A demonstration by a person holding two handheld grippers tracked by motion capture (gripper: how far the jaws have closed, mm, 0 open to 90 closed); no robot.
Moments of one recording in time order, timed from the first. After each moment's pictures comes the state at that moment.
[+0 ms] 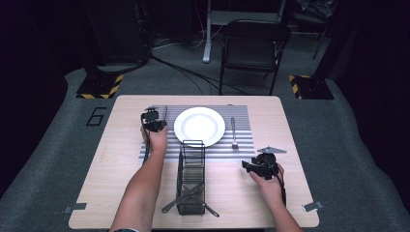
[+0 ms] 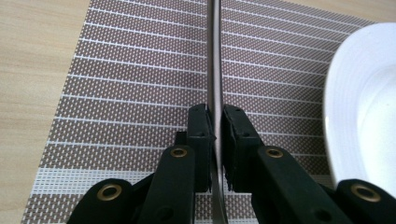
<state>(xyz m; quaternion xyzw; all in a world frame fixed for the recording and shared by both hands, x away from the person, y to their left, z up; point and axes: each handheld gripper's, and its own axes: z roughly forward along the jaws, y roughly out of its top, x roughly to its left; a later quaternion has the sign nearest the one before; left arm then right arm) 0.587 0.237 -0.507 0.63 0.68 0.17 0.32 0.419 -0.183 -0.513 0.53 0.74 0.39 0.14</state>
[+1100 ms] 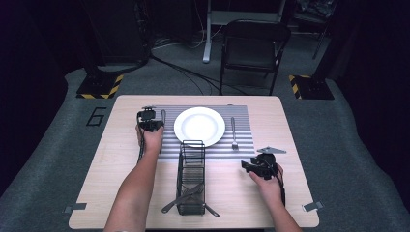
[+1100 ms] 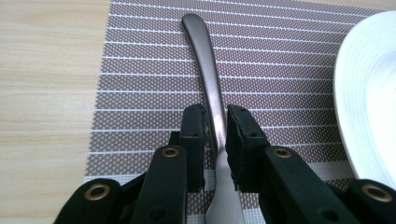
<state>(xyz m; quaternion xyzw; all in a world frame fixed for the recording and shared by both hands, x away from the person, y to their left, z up) 0.583 0.253 -0.497 0.66 0.65 0.18 0.32 0.418 -0.181 -0.513 0.53 0.74 0.39 0.14</state>
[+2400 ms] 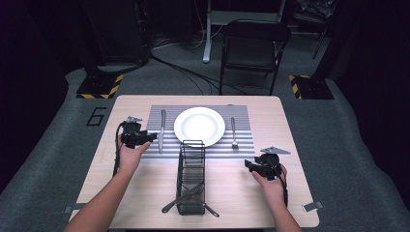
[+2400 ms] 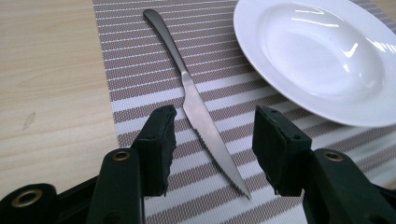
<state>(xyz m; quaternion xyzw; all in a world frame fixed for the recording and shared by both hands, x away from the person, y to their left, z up) 0.485 0.287 -0.457 0.73 0.54 0.18 0.38 0.414 -0.189 -0.507 0.53 0.73 0.39 0.16</state>
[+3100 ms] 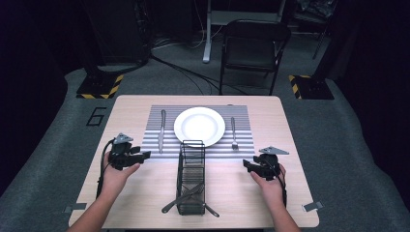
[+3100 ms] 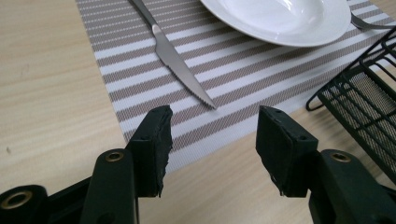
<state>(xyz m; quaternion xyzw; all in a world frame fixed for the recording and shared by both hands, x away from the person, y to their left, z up) 0.413 0.307 -0.458 0.76 0.50 0.15 0.39 0.409 -0.182 -0.500 0.52 0.73 0.40 0.17</state>
